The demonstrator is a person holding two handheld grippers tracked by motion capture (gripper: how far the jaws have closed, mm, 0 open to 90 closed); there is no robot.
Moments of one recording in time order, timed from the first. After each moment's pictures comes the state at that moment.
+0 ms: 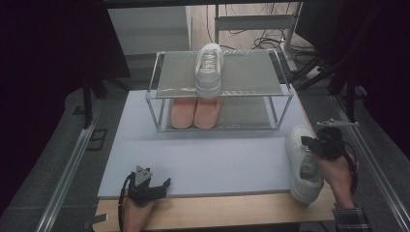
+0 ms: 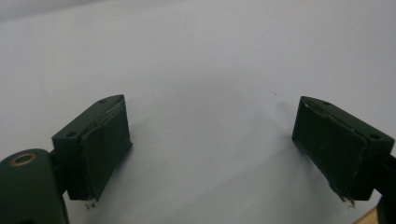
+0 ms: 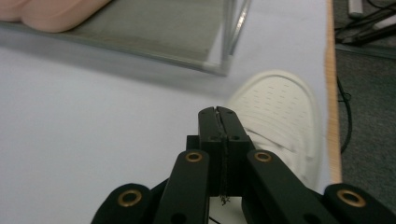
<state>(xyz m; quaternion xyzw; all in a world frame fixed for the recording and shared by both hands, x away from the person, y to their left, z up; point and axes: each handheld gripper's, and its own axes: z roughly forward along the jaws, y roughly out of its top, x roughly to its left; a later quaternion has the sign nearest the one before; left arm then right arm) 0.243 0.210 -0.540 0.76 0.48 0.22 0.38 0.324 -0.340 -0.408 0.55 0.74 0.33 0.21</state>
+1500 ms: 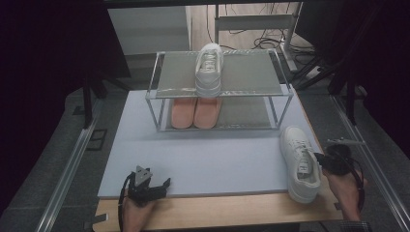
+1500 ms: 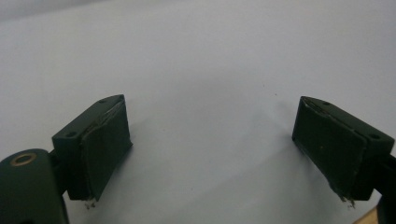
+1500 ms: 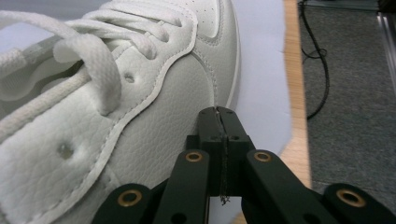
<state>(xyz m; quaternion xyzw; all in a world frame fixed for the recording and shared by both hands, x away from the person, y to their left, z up) 0.243 0.209 -0.540 0.76 0.48 0.23 0.38 0.309 -0.382 -0.469 0.60 0.72 0.29 0.21</state>
